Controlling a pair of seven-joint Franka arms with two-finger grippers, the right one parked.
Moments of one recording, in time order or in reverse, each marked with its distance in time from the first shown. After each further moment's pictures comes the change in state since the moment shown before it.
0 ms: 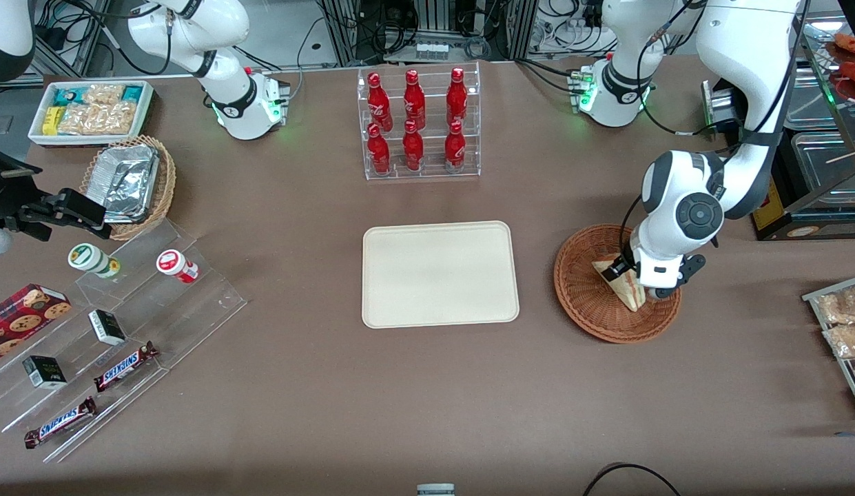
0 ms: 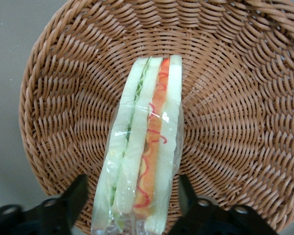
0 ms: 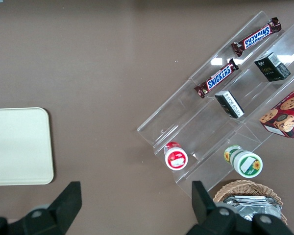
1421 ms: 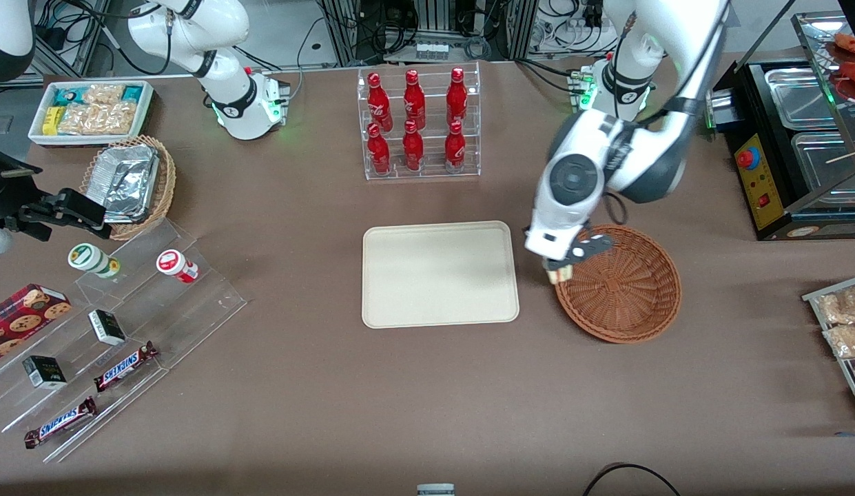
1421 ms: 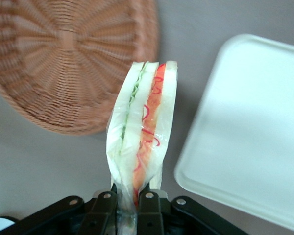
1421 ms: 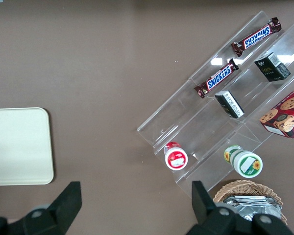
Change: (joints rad) arm -0.394 0.023 -0.019 0.317 0.000 -0.399 -0.027
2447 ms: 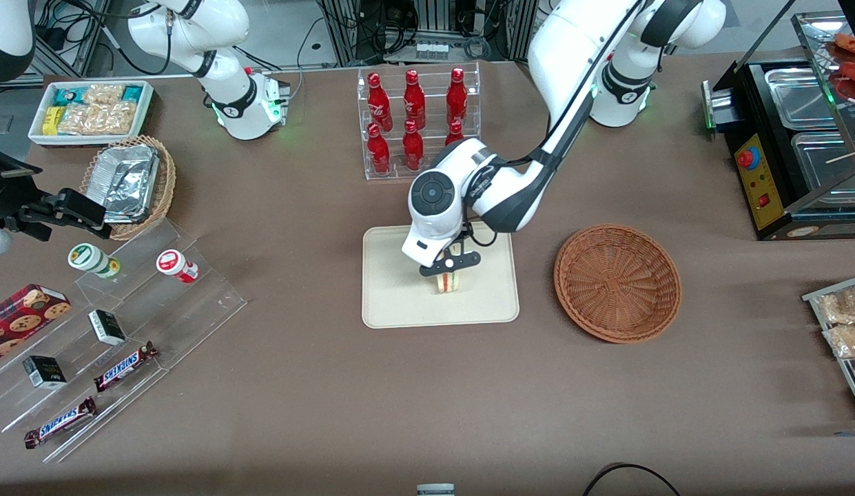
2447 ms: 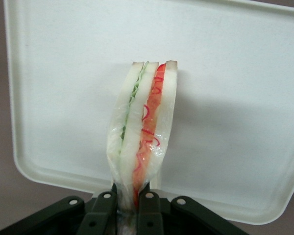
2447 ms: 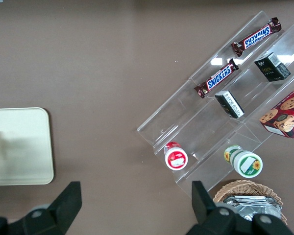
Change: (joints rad) arm -0.228 0.408 -0.004 0.413 -0.072 0.107 -0.098
